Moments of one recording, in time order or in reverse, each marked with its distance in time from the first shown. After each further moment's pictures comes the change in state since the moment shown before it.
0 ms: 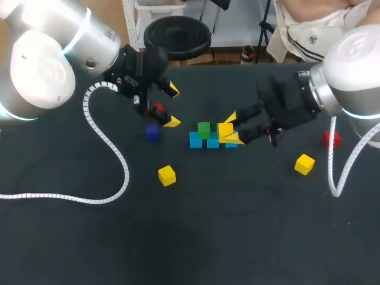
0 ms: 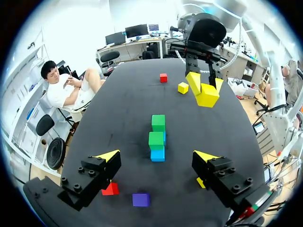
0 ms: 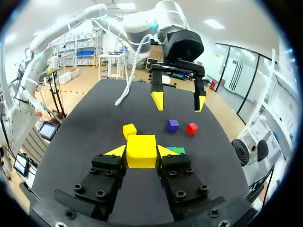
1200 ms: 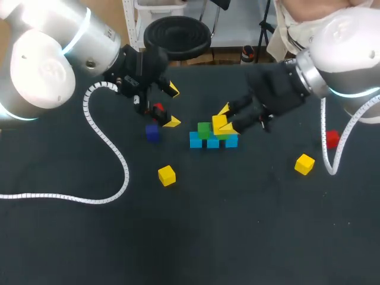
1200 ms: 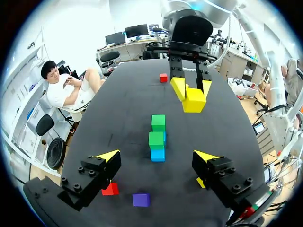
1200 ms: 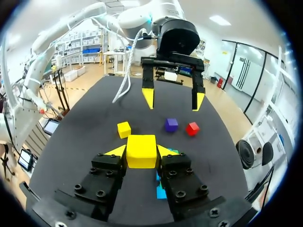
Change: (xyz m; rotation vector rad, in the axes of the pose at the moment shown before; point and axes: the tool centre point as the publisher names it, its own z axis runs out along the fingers) left arm 0.000 0.000 0.000 0.000 0.000 0.000; right arm -0.001 -0.027 0.013 -0.081 0.032 -0.007
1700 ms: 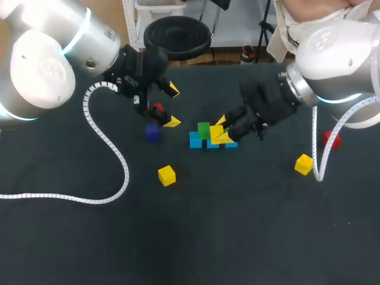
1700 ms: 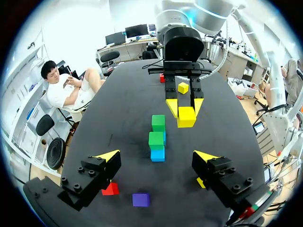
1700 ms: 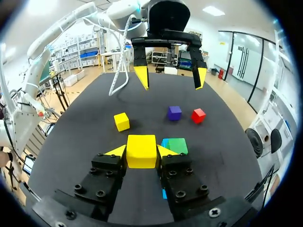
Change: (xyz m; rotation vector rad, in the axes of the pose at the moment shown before) left arm 0.000 0.000 0.000 0.000 0.000 0.000; right arm 0.029 -0.004 0.026 -0.031 0.019 0.083
